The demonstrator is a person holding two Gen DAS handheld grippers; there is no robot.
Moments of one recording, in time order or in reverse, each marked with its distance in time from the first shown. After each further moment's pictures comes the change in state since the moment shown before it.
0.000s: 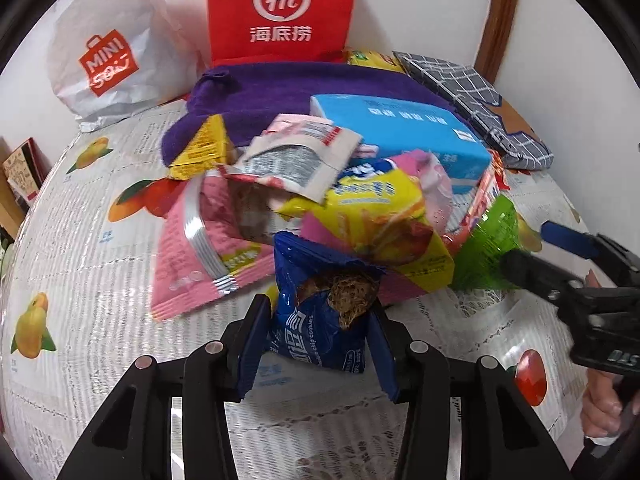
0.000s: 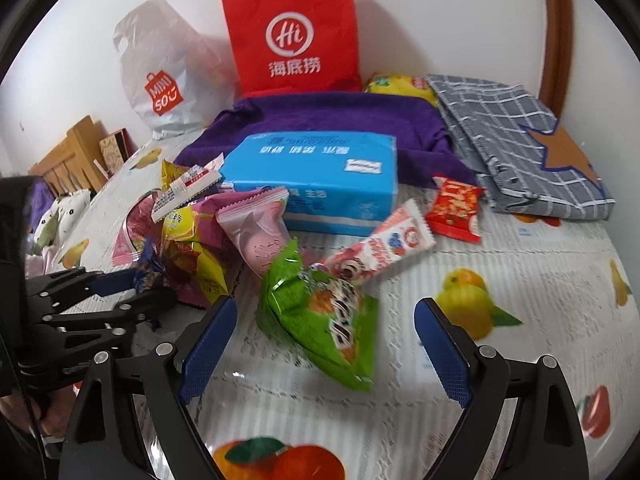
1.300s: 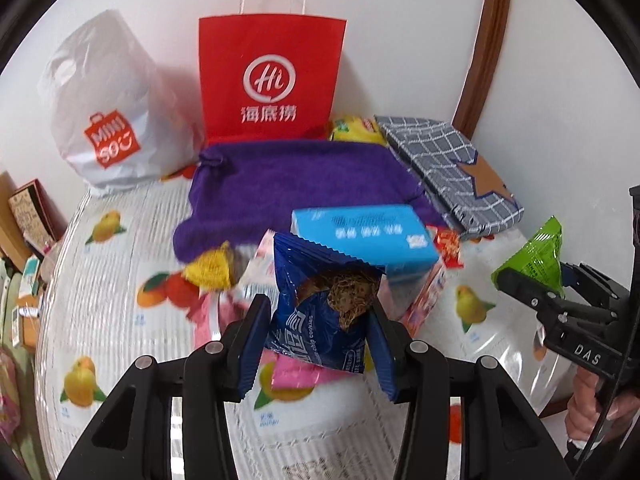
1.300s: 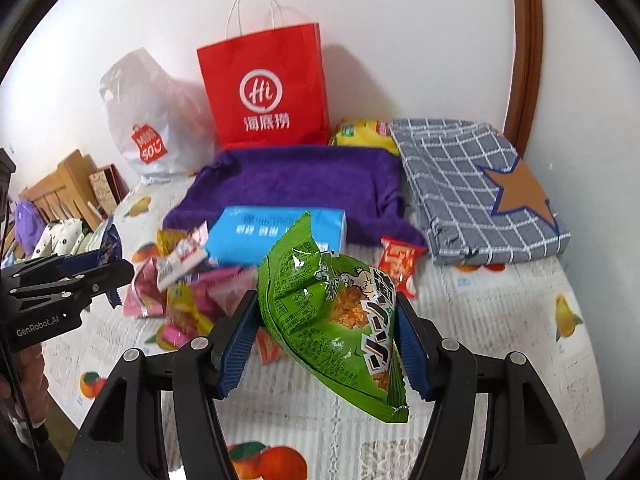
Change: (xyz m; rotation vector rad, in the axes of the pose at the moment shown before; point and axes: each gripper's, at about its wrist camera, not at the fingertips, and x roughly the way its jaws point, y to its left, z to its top) left arm -0.073 -0.018 0.073 0.008 -0.106 -0.035; right arm -0.067 -0.028 0.055 0.038 -0.075 -0.067
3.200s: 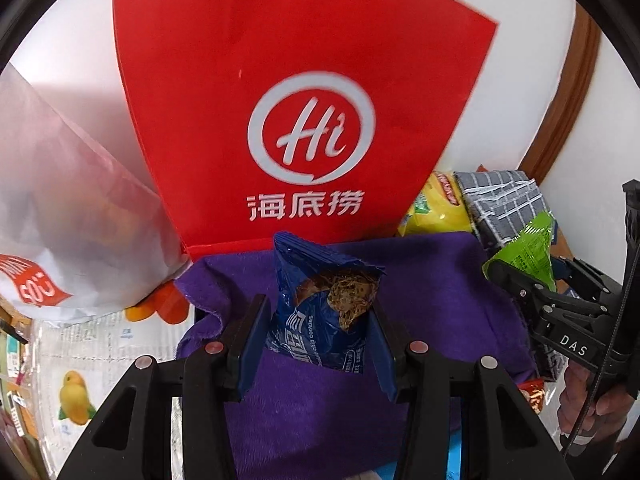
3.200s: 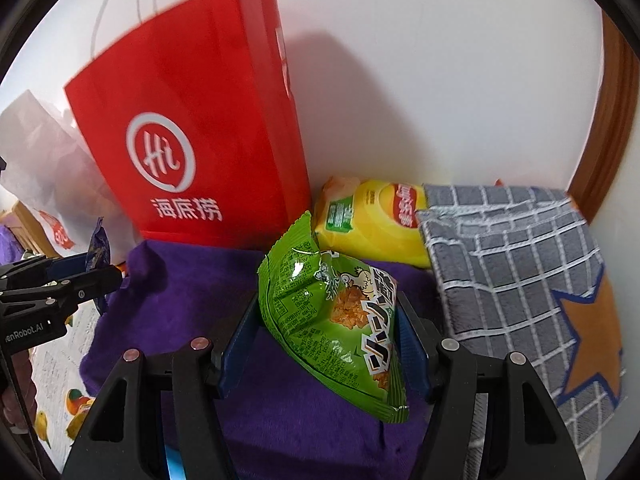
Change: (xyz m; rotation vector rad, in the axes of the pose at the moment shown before) left arm 0.183 0.062 0.185 -0.016 0.063 0.013; right arm 0.212 -0.028 0.196 0.000 0.011 -0.027
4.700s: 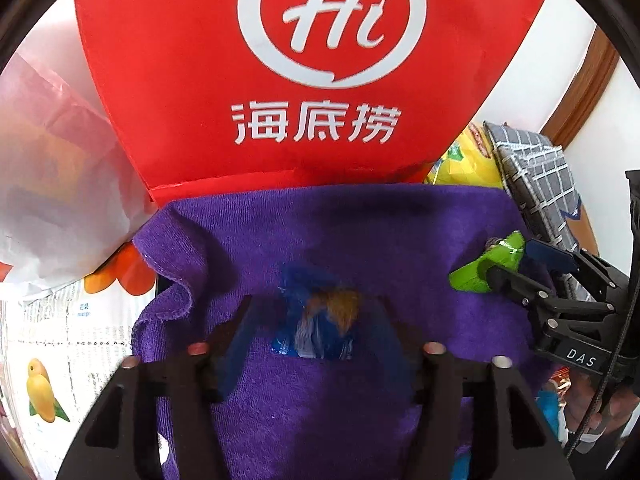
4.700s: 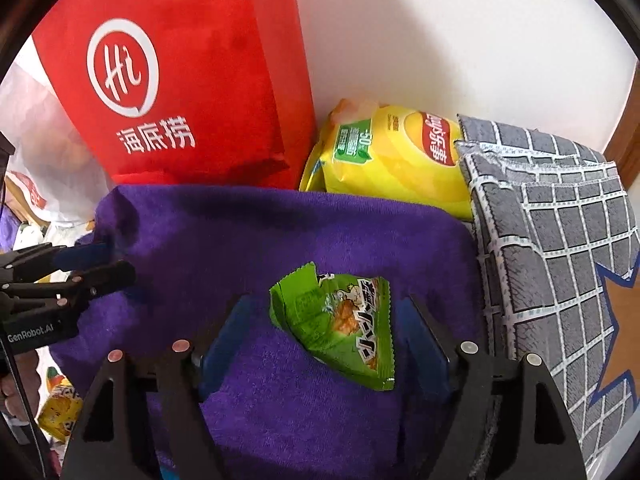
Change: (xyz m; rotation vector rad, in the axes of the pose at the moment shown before) left arm 0.063 0.011 -0.003 -0.015 0.137 -0.024; right arm 0.064 0.005 -0.015 -0.034 0.173 0.016
